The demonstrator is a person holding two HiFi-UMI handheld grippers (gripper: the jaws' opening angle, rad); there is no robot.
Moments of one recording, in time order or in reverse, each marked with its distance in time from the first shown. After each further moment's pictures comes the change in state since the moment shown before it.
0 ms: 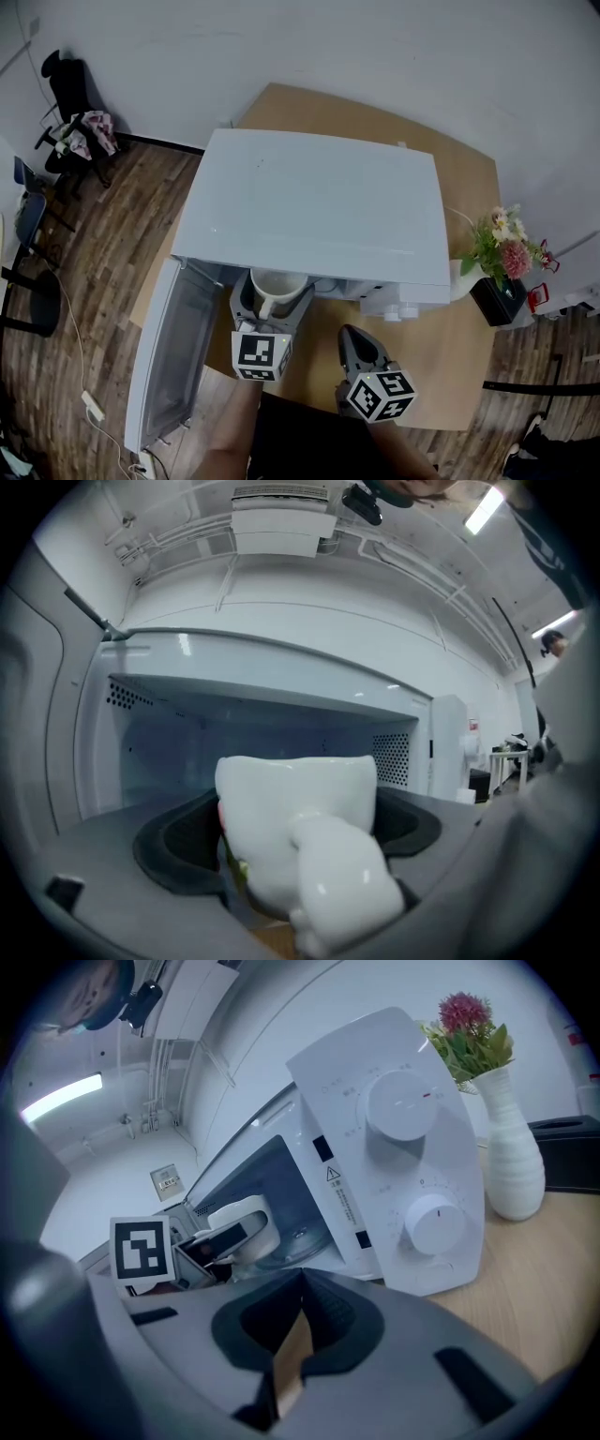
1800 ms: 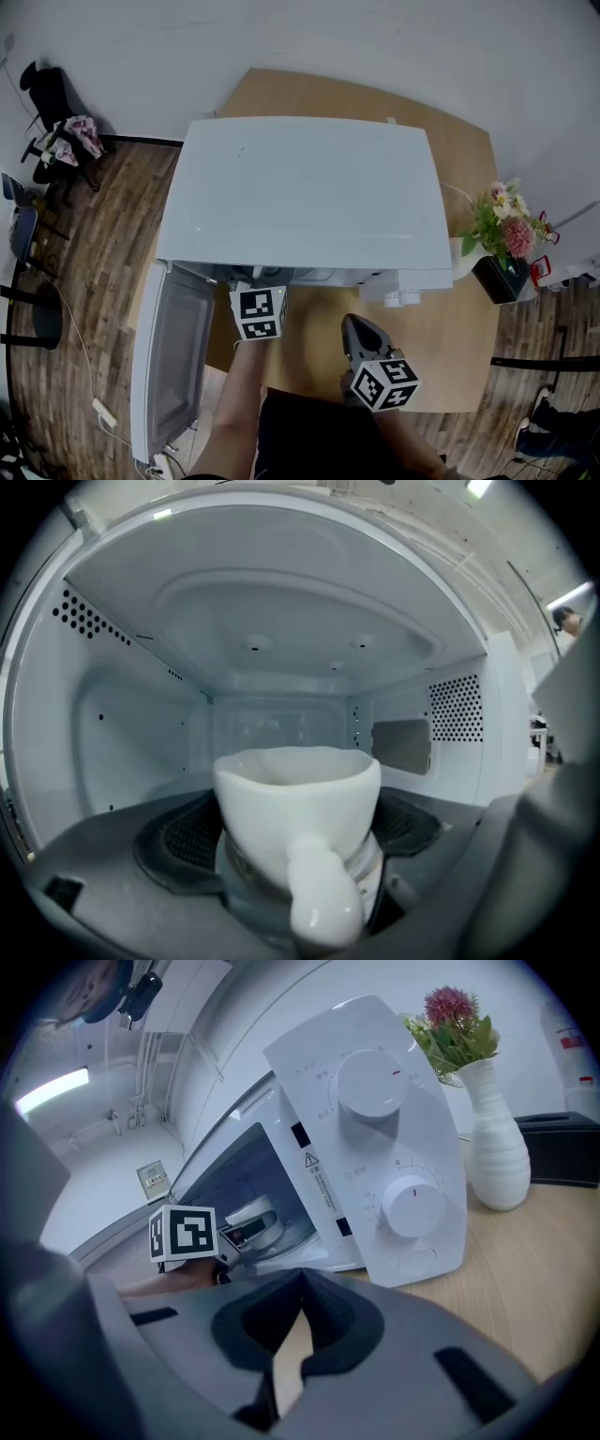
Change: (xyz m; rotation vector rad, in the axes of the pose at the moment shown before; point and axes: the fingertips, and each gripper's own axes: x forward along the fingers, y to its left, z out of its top) left arm 0.060 0.044 -0.035 0.054 0.102 0.102; right arm 0.003 -0.019 -0.014 0.028 0.029 -0.065
